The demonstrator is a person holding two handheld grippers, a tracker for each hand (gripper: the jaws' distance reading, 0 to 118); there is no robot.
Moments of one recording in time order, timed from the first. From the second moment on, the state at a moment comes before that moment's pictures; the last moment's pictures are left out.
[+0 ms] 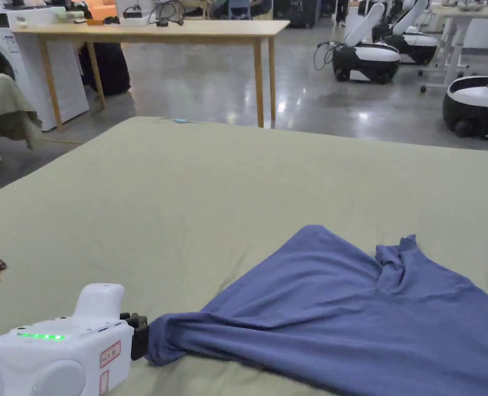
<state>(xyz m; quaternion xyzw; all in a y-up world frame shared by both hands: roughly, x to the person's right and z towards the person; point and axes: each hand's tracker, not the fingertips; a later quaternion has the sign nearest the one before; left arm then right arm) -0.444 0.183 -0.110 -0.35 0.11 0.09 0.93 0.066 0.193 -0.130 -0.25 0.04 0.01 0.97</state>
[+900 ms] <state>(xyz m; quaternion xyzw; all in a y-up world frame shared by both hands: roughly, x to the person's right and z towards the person) -0.450 0.146 -0.149 -0.39 0.04 0.12 0.91 0.058 0.182 -0.316 -0.32 0.08 0.04 0.94</state>
